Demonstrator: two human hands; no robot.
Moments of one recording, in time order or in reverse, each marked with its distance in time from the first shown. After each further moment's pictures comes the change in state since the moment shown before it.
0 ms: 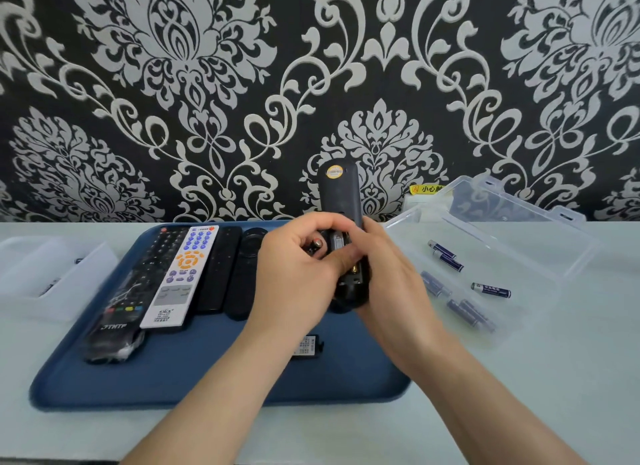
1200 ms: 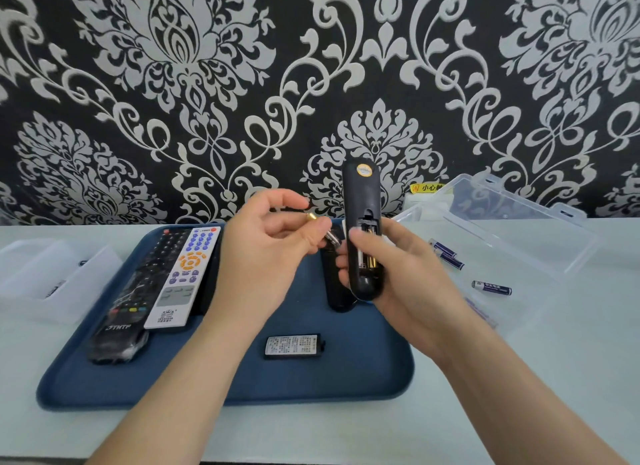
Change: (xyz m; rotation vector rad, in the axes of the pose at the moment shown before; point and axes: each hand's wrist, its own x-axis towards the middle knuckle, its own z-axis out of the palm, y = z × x) left_hand 0.014 -0.006 -0.028 -0.127 0.042 0.027; right_hand 0.001 -0.020 -0.016 0.218 0.021 0.127
